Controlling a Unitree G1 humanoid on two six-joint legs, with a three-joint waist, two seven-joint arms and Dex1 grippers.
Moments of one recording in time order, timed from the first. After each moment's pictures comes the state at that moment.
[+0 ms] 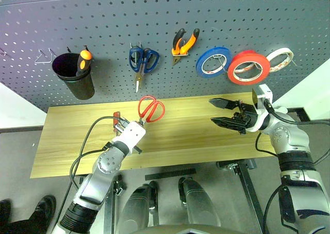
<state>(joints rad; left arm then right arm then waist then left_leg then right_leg) -0.05 0.39 -0.25 -0.25 0.19 0.27 -0.21 -0.52 -0.58 -0.13 0.45 0.60 0.28 1.54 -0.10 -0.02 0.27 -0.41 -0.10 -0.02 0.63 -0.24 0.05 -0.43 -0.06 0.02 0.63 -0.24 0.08</state>
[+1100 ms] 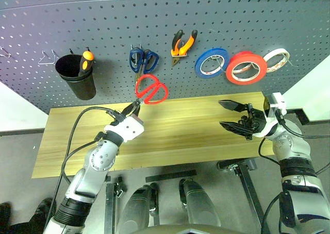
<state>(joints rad) -0.10 0.41 -0.15 -0.22 0.37 -0.06 -0.12 -0.49 -0.57 -0.17 0.54 0.68 0.08 1.61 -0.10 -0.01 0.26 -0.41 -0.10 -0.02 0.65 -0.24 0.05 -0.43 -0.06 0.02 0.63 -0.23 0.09</state>
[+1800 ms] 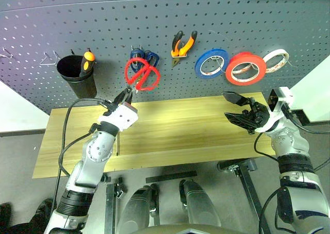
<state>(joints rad) -0.19 0.37 -0.08 -0.16 0.38 -0.06 -0.08 -0.52 -0.56 -0.19 0.55 0.77 0.12 1.61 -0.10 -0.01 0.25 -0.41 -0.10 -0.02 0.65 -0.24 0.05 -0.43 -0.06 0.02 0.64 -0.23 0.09</state>
